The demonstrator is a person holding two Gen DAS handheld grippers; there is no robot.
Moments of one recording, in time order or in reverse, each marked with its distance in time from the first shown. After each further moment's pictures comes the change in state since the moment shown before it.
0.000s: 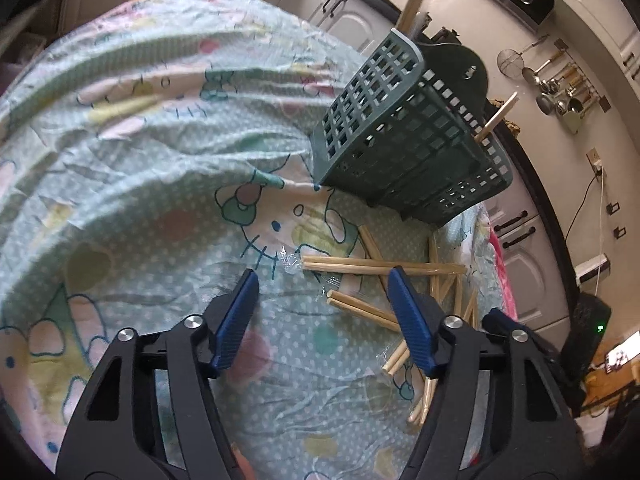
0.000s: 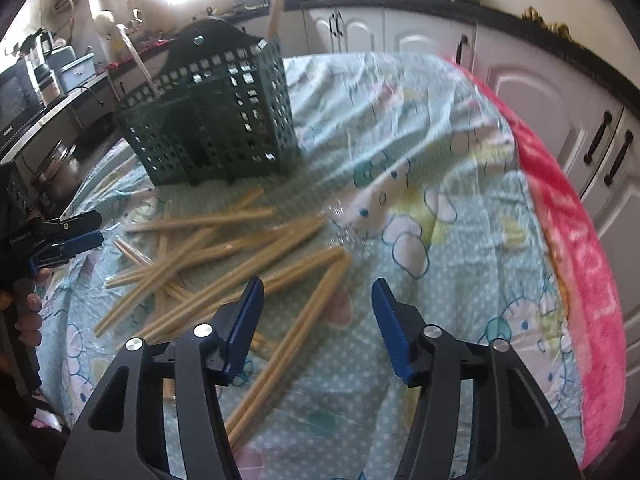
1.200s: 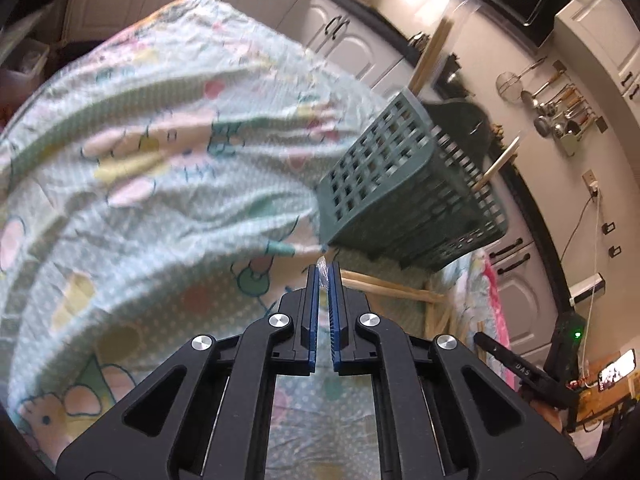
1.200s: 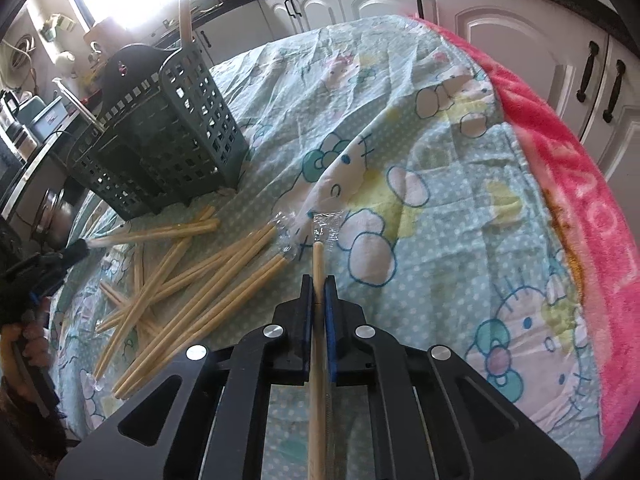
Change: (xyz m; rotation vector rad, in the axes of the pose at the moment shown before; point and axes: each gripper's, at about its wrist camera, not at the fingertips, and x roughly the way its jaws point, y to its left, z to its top) left arm -0.019 0.002 0.035 -0.001 -0.090 -0.019; right arm 0.015 -0.038 0.013 0.187 0.051 0.027
